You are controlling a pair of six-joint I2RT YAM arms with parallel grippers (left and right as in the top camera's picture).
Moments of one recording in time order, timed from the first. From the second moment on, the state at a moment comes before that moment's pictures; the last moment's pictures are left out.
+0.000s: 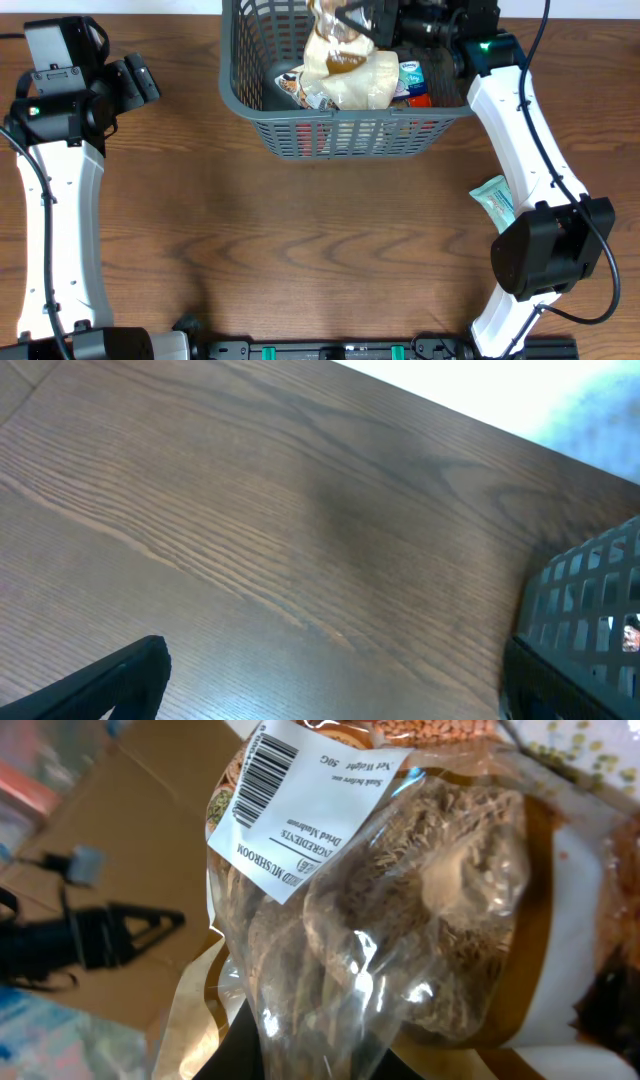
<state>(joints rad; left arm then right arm) 0.16 1.52 1.56 -0.87 -0.09 -0.22 0.19 1.94 1.84 -0.36 -0.90 0.39</state>
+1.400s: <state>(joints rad) 0.16 1.52 1.56 -0.87 -0.09 -0.21 0.17 1.92 1.97 -0.83 -0.48 -0.09</state>
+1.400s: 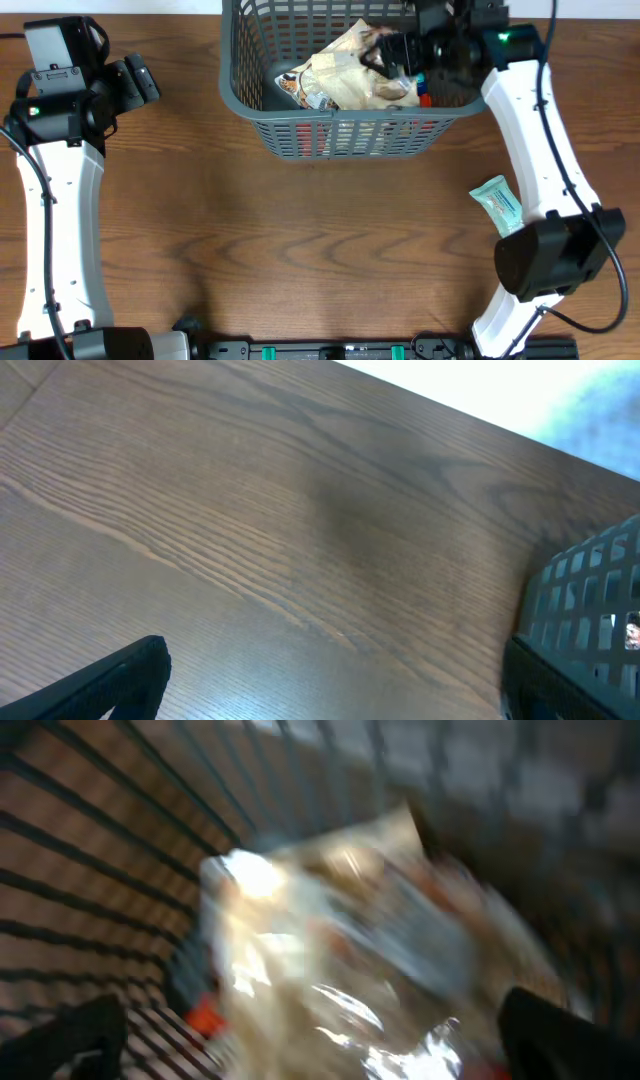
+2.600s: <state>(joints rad) 0.16 1.46 1.56 -0.86 -0.14 -0.14 -0.48 1.47 2.24 -1.66 -0.01 -0.06</state>
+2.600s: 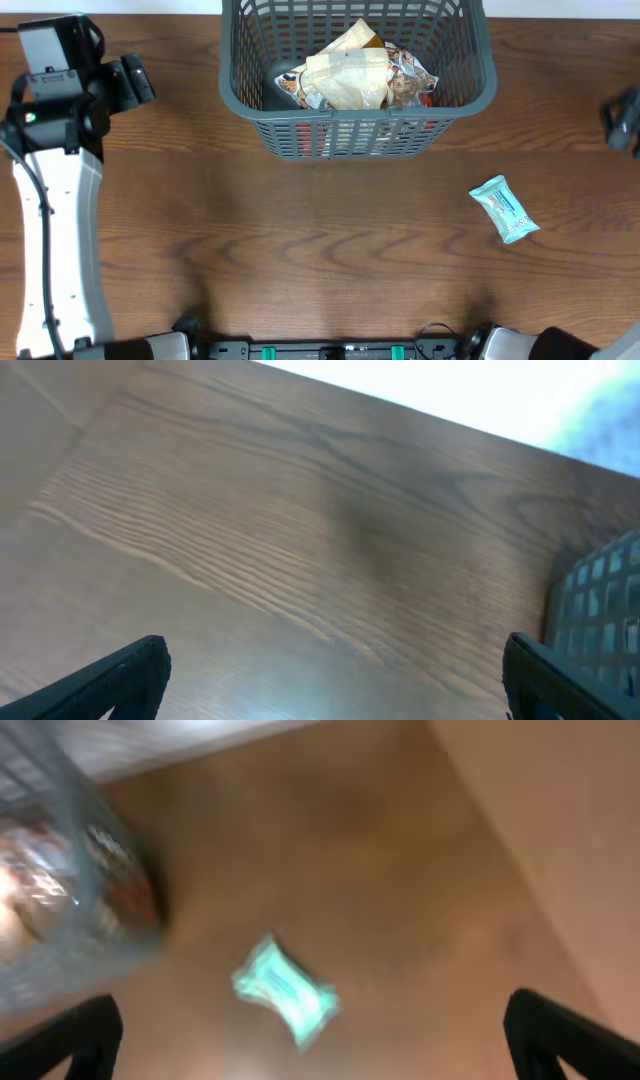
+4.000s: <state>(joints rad) 0.16 1.21 1.56 -0.87 -0.17 -0.04 -0.52 1.52 1.10 -0.99 -0.26 -0.88</state>
